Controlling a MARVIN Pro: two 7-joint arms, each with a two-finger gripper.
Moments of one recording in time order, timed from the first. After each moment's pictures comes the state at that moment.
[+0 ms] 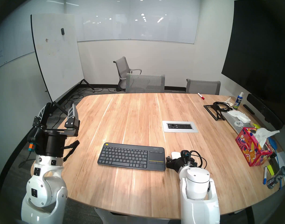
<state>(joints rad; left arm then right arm) 2.18 -1.46 -1.60 -2.38 -0.07 -0.37 0.10 -1.92 -1.64 1.70 -1.97 -0.13 0.62 0.16</state>
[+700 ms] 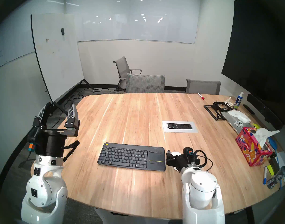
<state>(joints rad) 2.18 -1.46 -1.60 -2.38 -0.07 -0.37 0.10 -2.05 -1.66 1.68 -2.15 -0.10 0.50 0.17</state>
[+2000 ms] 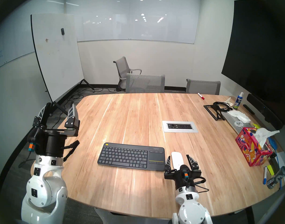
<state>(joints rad) 2.18 -1.46 -1.60 -2.38 -0.07 -0.37 0.10 -2.24 -1.60 1.56 -2.04 -0.25 -0.10 -0.12</state>
